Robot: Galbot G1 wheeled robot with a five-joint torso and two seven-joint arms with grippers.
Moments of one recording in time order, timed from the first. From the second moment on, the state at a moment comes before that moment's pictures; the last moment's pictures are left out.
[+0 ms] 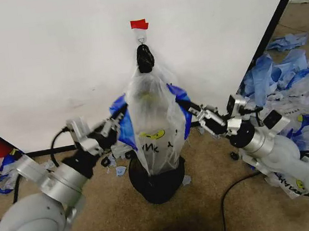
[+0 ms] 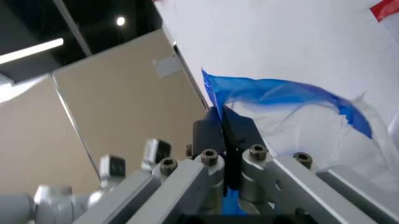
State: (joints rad) left arm 1.11 -0.20 -0.24 -2.51 -1.51 -0.35 -0.37; right arm -0.82 0.53 0.01 2.12 1.60 0.21 -0.62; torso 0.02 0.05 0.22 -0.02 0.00
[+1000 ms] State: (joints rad) left arm 1.18 -0.30 -0.19 -2.50 -1.62 -0.30 -0.50; right arm -0.88 0.55 -0.07 2.16 1.51 0.21 -0.52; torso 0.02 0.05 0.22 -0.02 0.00
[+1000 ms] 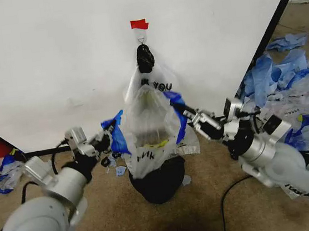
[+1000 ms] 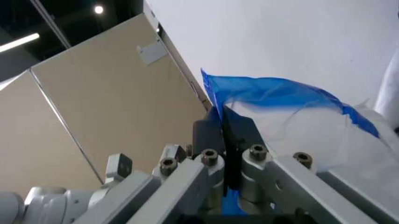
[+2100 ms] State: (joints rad) left arm 1.22 -0.39 -0.13 -2.47 -1.50 -0.29 -0.48; right arm -0.90 0.73 -0.16 1.99 1.42 0.22 -0.53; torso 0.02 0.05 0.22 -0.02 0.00
